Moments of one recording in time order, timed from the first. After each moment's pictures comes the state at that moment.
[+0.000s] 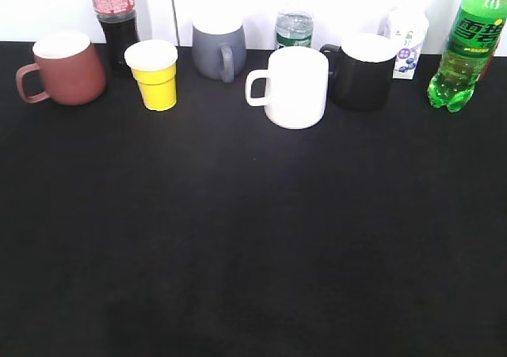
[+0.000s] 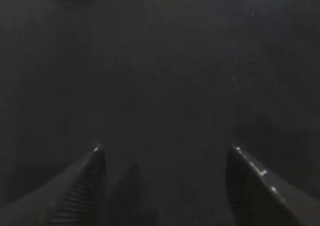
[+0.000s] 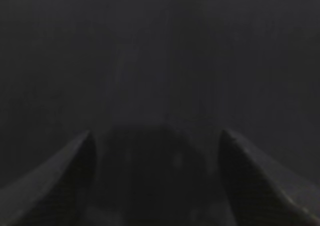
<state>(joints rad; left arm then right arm) -0.28 0.12 -0.52 -0.07 1.07 -0.02 0.00 0.08 -0.53 0.07 1.11 -0.05</state>
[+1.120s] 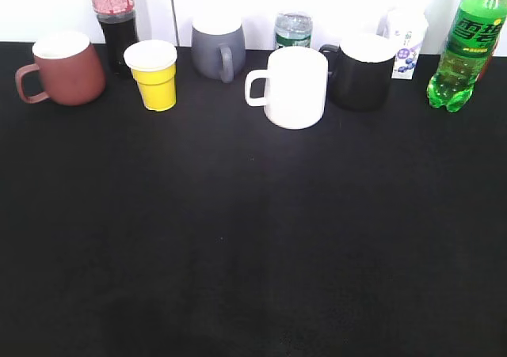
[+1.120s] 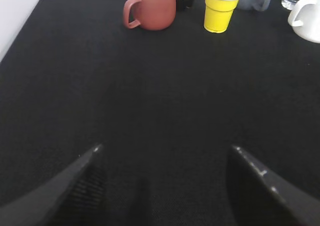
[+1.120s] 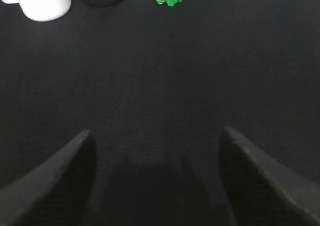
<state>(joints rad) -0.04 -0.01 -0.52 -0.07 1.06 -0.01 -0.03 -0.01 -0.51 0.10 1.04 -0.05</state>
